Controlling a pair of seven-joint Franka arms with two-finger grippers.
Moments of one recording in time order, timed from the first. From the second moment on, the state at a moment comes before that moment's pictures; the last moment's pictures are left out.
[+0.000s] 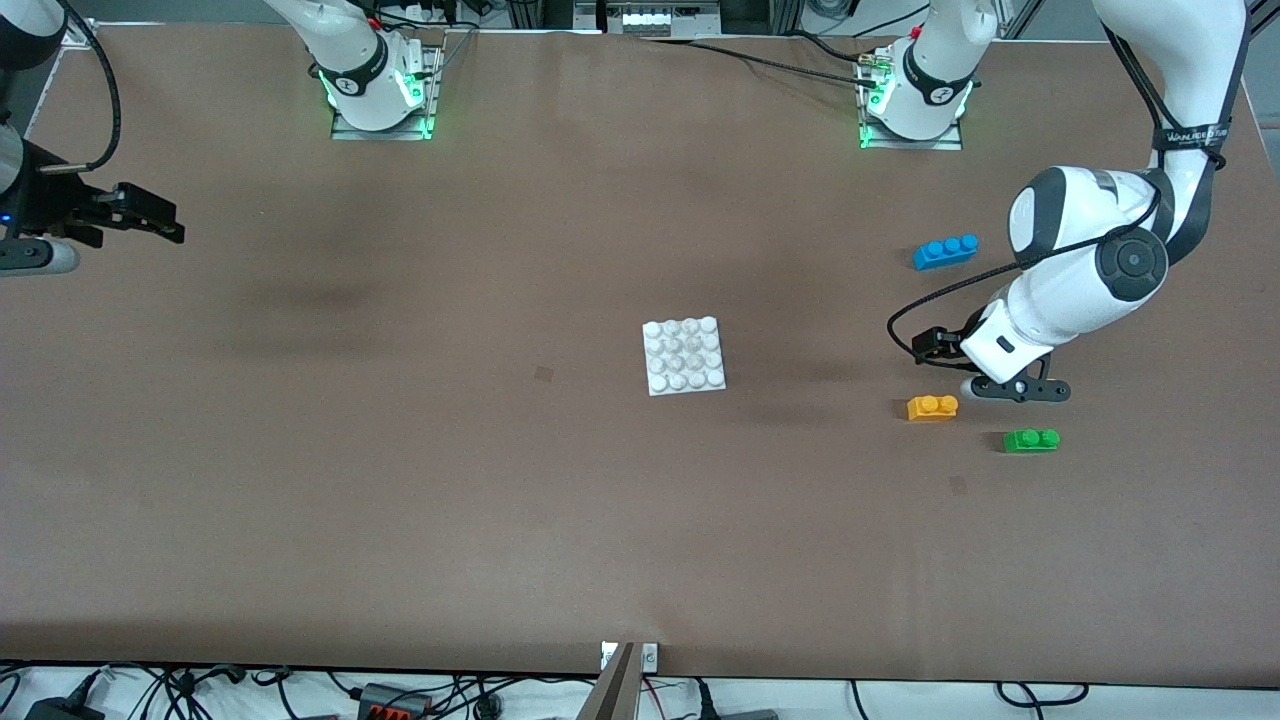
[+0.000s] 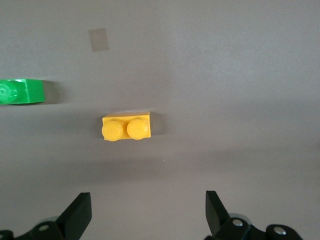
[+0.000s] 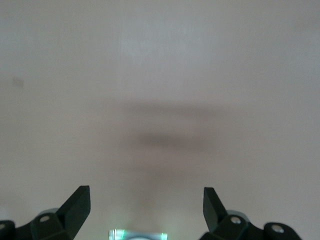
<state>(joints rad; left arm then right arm) -0.01 0.25 -0.10 -2.04 -0.06 2.25 -0.05 -0.06 -0.02 -0.01 -1.72 -0.01 1.61 -0.13</state>
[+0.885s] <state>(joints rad) 0.00 0.32 -0.10 -2.05 0.00 2.36 0.00 -0.07 -0.02 -0.01 -1.66 -0.01 1.61 -0.13</state>
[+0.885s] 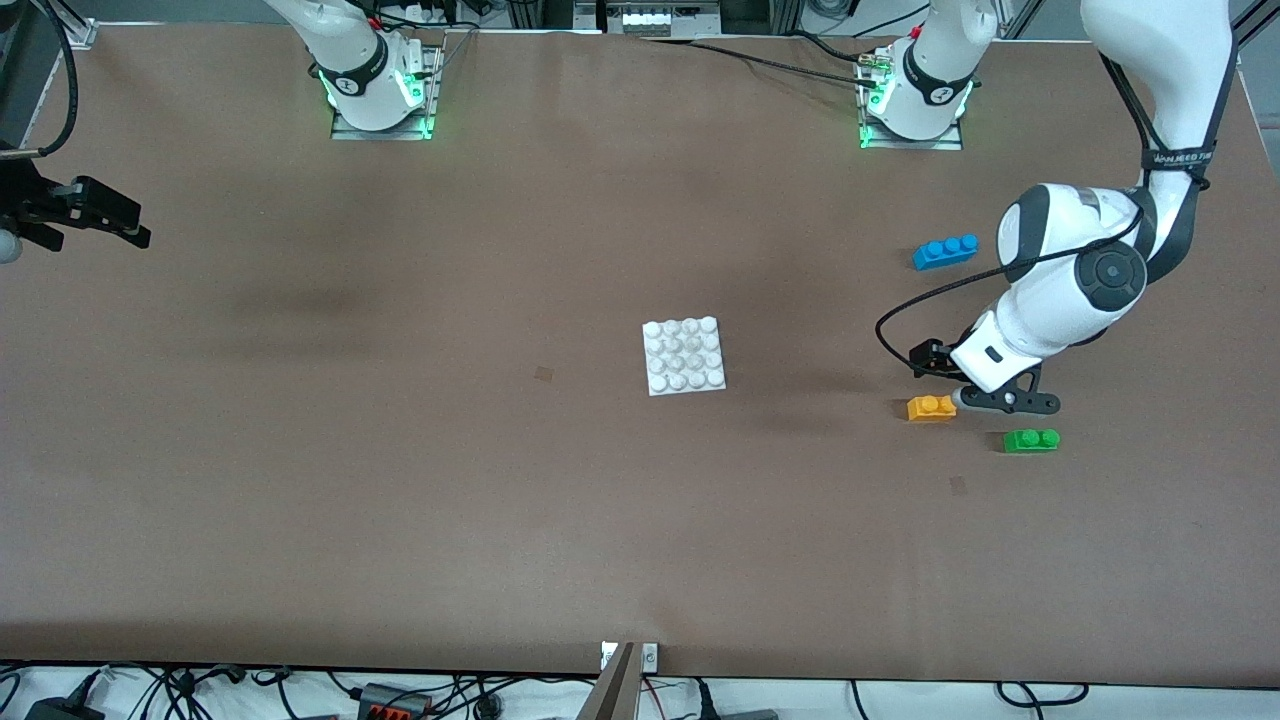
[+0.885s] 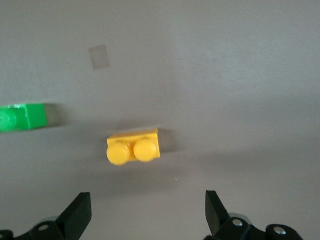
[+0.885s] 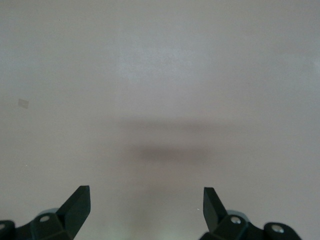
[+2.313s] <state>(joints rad) 0.04 0.47 -0.10 -2.03 0.01 2.50 -0.06 -0.06 -0.02 -0.01 -1.66 -0.01 1.60 -0.13</state>
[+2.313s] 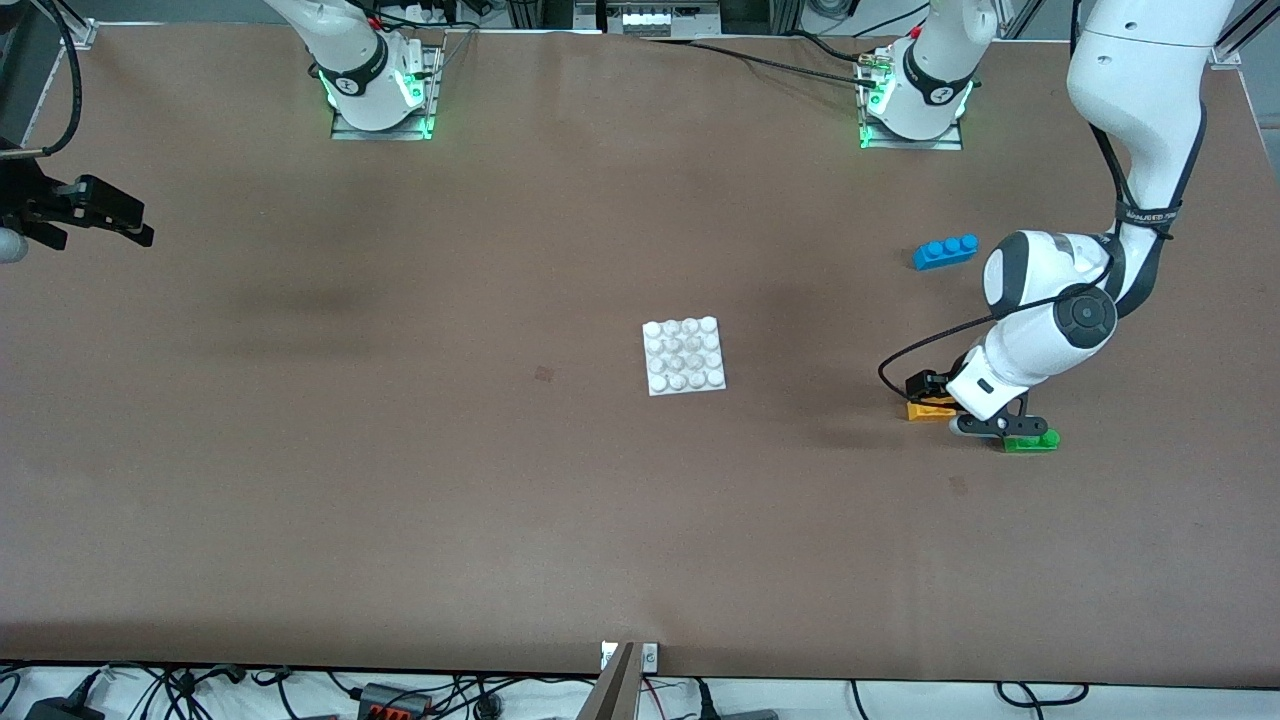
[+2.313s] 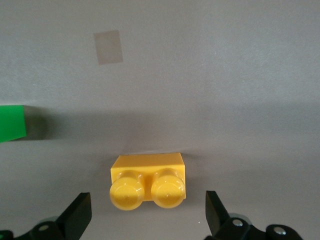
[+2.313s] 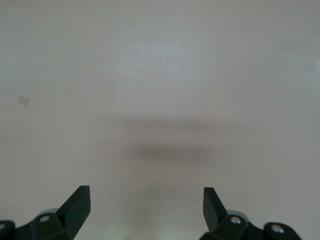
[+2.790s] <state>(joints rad) 0.03 0.50 -0.10 -2.02 0.01 2.52 -0.06 -0.06 -0.02 -0.01 -1.66 -0.01 1.60 -0.13</state>
